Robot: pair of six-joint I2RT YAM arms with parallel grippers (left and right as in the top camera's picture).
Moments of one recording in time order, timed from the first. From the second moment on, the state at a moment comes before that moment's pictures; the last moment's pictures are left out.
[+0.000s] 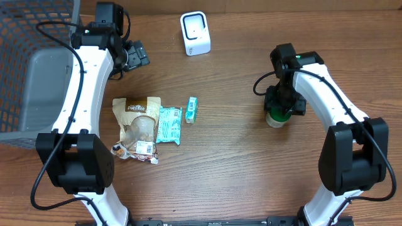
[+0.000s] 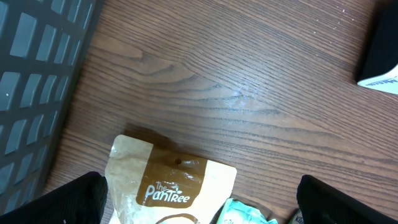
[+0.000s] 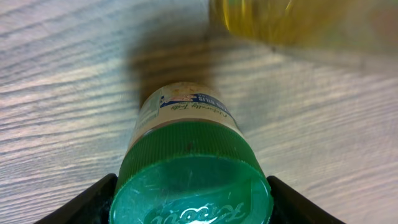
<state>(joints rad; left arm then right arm) -0.05 1.95 1.84 -1.10 -0.09 -0.47 0.17 1.91 1.47 -1.19 0.12 0.40</state>
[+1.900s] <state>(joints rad) -0.05 1.95 1.84 -1.10 -0.09 -0.47 0.54 1.91 1.60 -0.70 -0.22 0.62</state>
